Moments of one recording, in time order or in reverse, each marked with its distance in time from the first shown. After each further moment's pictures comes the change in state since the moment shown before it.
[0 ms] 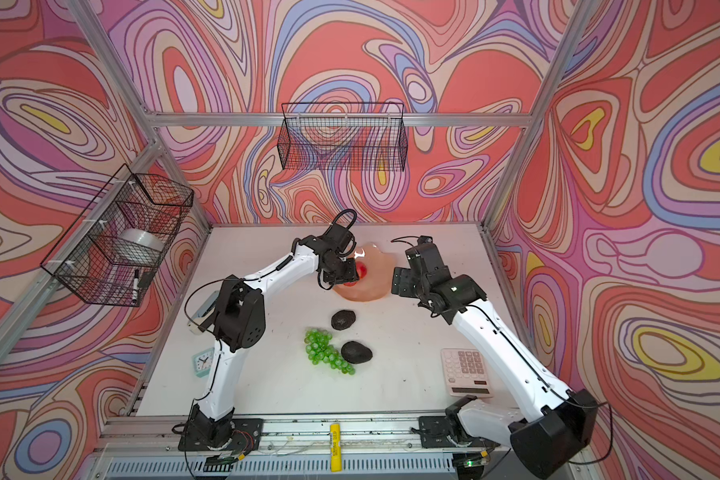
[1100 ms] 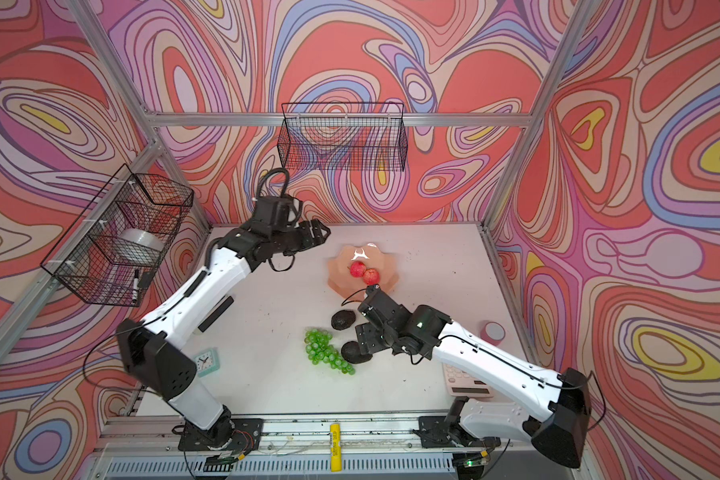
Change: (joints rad) left arm 0.171 -0.652 -0.335 0.257 -0.040 -0.002; right arm 0.508 -0.008 -0.142 -0.117 -0.060 0.120
